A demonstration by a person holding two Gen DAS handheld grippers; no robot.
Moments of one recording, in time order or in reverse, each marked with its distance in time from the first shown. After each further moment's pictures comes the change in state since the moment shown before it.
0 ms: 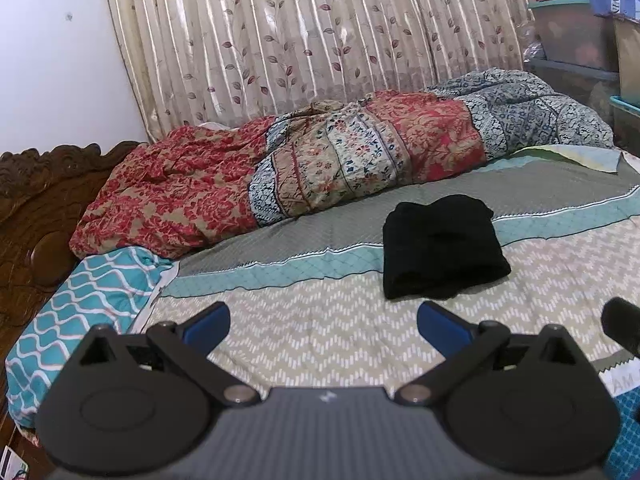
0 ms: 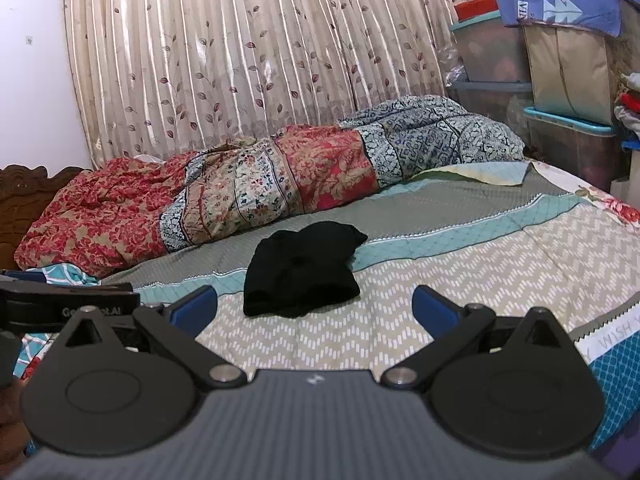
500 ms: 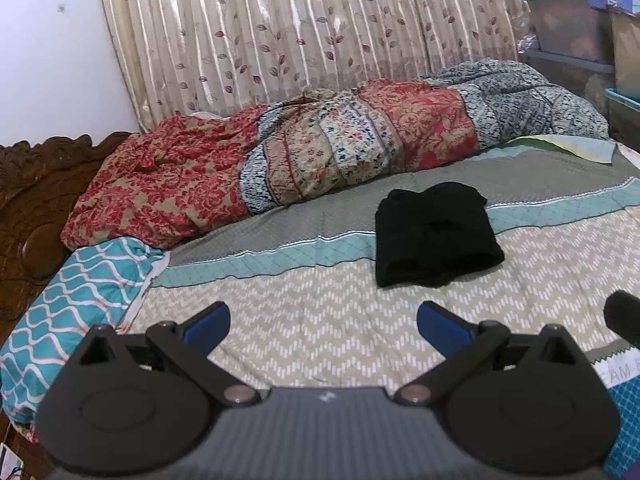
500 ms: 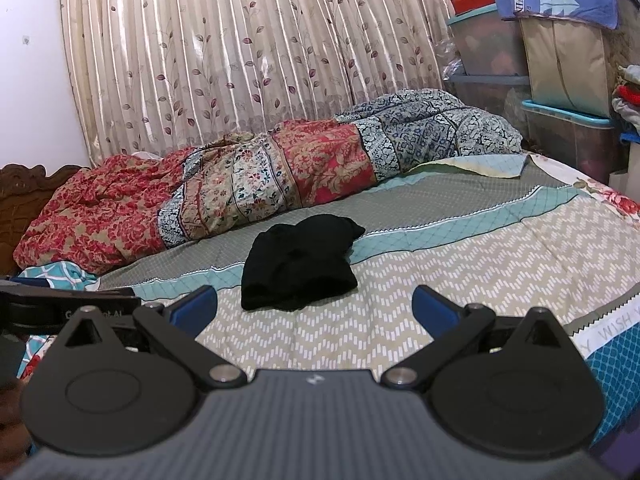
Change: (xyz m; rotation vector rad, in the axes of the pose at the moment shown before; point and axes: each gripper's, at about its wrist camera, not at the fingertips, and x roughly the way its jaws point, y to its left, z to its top) left arm 0.004 -0.002 -0.008 0.006 0.027 -0.039; right arm -0.001 -0.003 -0.002 0.007 0.010 -0.004
